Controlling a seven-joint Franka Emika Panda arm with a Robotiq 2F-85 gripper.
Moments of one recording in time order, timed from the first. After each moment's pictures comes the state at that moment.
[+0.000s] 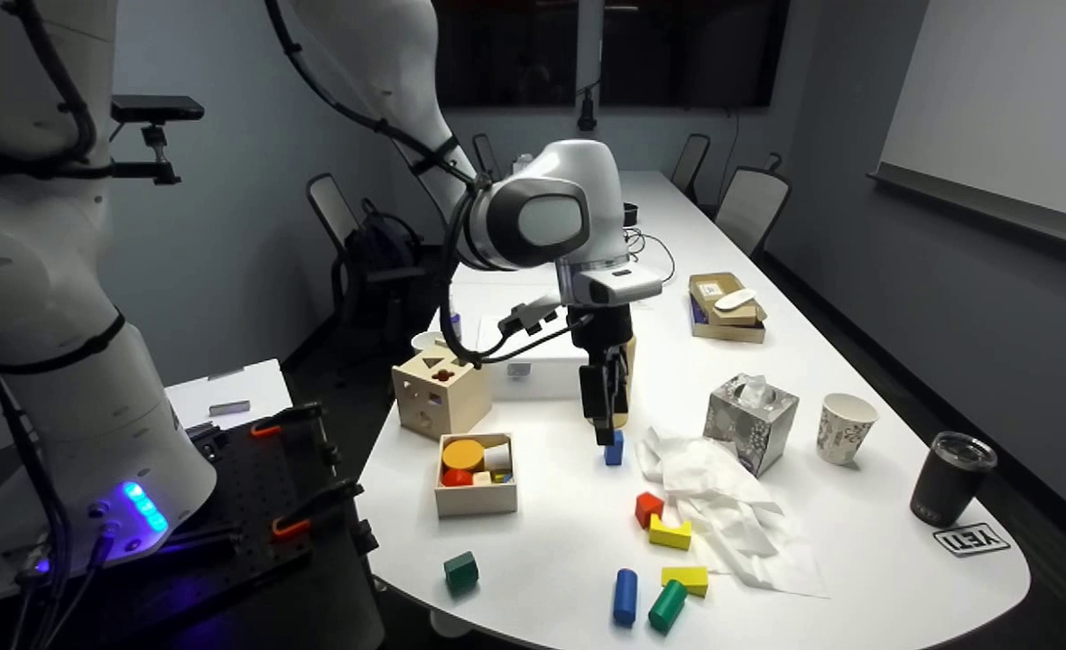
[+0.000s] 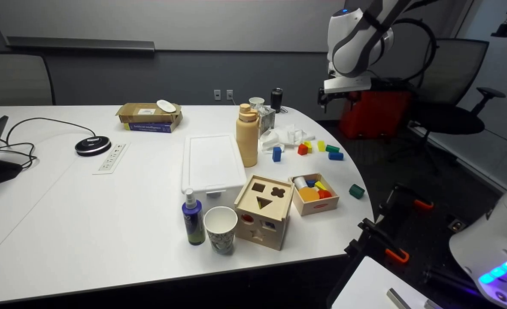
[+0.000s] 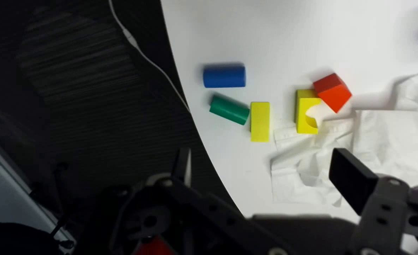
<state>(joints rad) -0.12 0.37 -0.35 -2.20 -0.37 2.65 0.81</state>
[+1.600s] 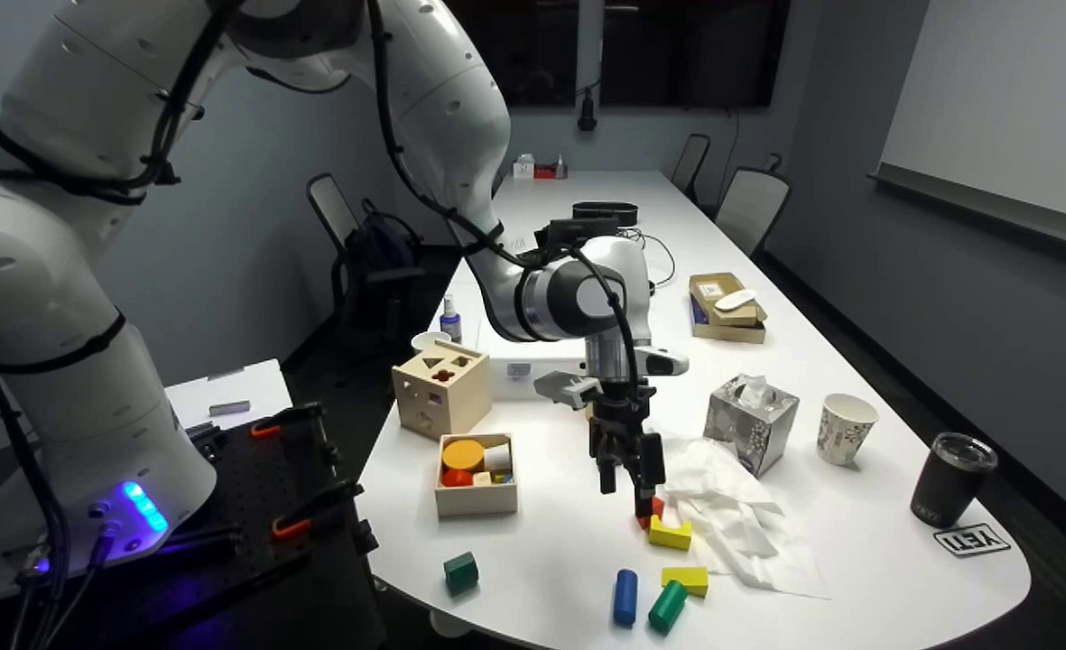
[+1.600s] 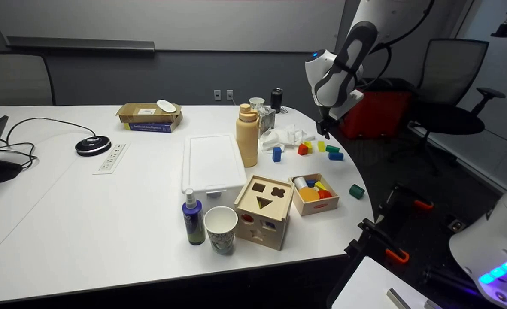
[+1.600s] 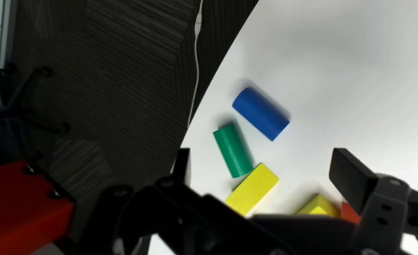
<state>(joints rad) -0.11 0.72 -0.35 -1.95 -0.46 2.54 0.24</state>
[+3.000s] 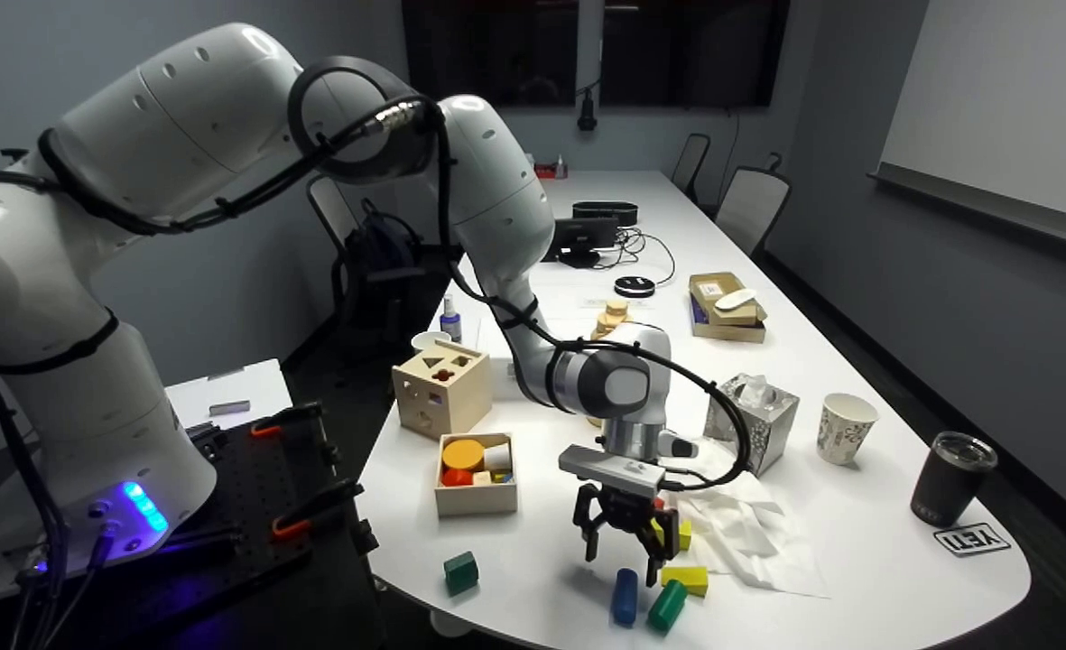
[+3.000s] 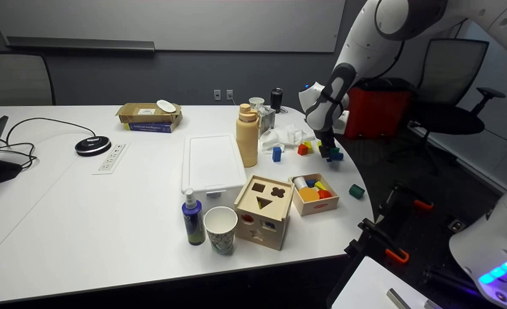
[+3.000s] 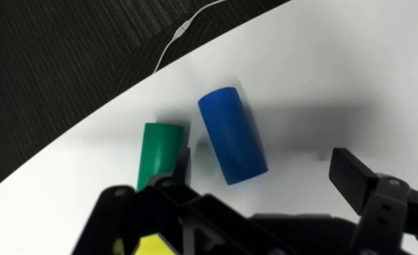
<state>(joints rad) -0.27 1.05 -0.21 -1.64 -0.42 2.44 -0.37</state>
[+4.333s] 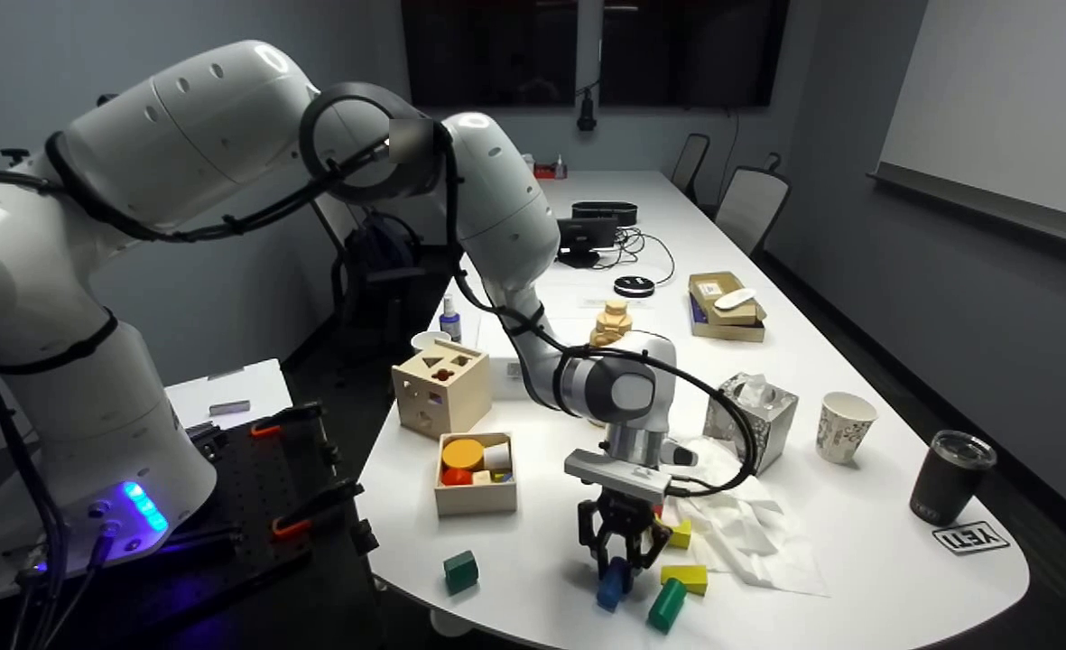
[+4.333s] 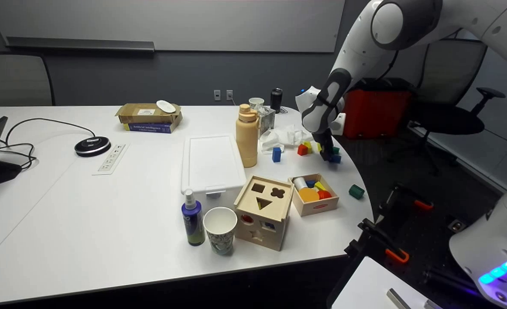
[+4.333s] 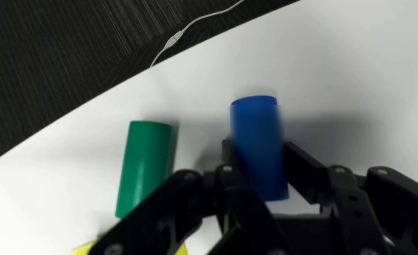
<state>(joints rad) -0.28 1.10 -0.19 -1.56 -0.42 2.35 -0.43</state>
